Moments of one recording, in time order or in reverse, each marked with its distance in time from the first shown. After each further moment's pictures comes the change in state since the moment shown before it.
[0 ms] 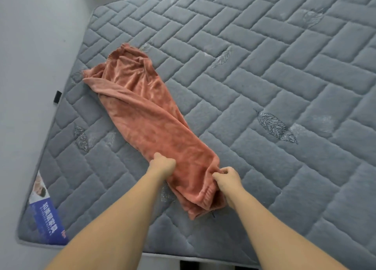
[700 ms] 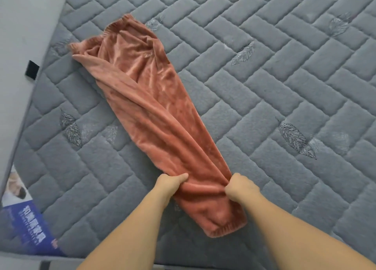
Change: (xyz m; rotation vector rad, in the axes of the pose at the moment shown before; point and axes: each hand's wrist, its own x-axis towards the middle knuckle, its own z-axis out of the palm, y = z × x) left_hand 0.053 -0.056 -0.013 -0.548 -0.310 -0.244; right_hand 0.019 -0.044 0.047 -1.239 0.095 0.117
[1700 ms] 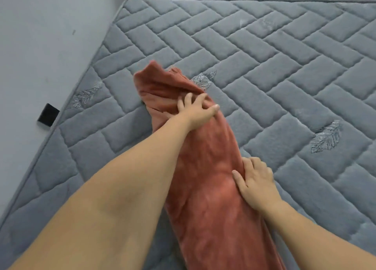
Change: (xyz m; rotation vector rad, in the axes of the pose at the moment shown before) left_hand 0.189 0.437 -0.106 0.713 0.183 0.809; right_hand 0.176 -0.253 -0.164 -0.025 0.759 -0.607
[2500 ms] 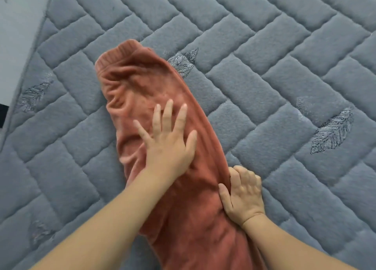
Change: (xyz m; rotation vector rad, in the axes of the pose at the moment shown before) left_hand -0.026 -0.020 0.061 0.395 0.333 0.170; right_hand 0.009 0.028 0.046 0.083 0.177 -0.065
